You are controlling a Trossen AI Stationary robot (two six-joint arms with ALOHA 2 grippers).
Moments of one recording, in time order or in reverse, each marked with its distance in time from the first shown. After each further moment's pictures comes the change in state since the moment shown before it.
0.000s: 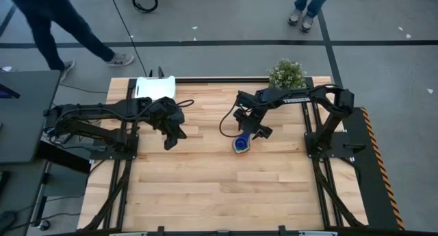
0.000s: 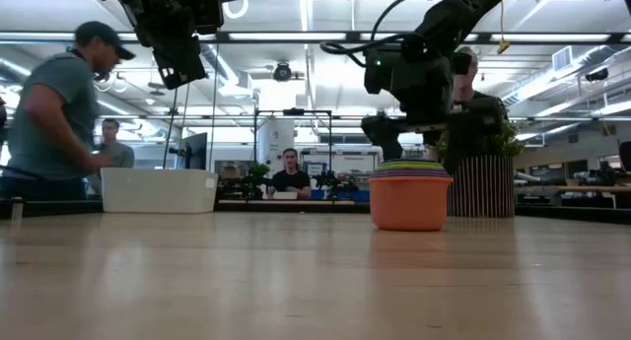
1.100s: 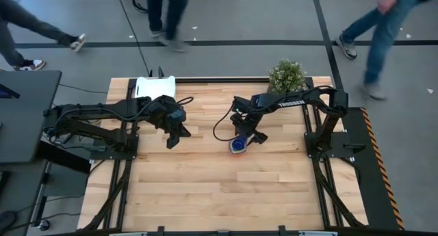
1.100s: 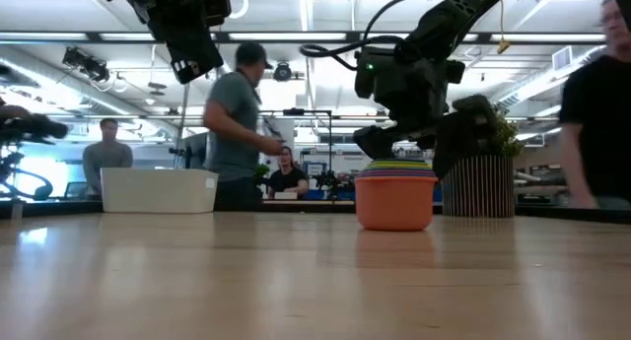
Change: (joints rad) left arm 0.000 0.000 0.000 0.102 0.000 0.001; right arm 0.047 0.058 0.001 0.090 -0.049 0.221
